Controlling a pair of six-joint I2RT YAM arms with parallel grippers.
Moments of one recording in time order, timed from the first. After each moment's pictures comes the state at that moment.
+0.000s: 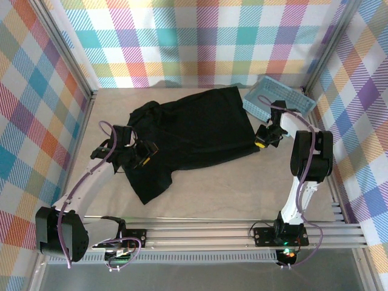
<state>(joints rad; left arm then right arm) -0.20 1.18 0.86 -0.60 0.32 -0.89 -0.01 1.96 1.40 -0.87 -0.26 0.44</state>
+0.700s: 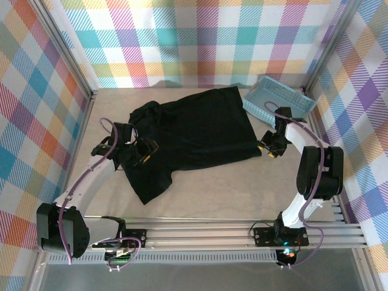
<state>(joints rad) -0.20 1.21 0.89 -0.61 0.32 -0.87 -0.01 1.72 1.16 -0.80 -0.17 0.63</state>
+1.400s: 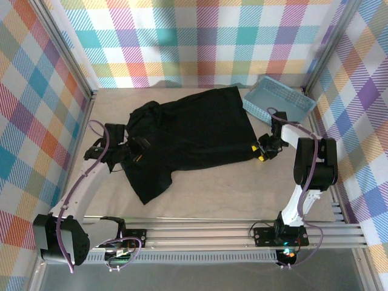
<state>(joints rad) -0.13 1.13 0.90 -0.67 0.22 -0.91 -0.01 1.84 1.15 -0.71 -0.30 0.95</state>
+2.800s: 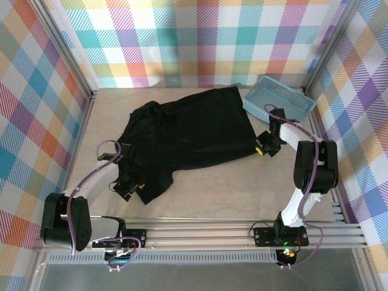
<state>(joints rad) -0.19 1.26 0.70 -0.99 0.07 -1.08 0.02 1.79 1.17 -0.73 -0.18 0.89</state>
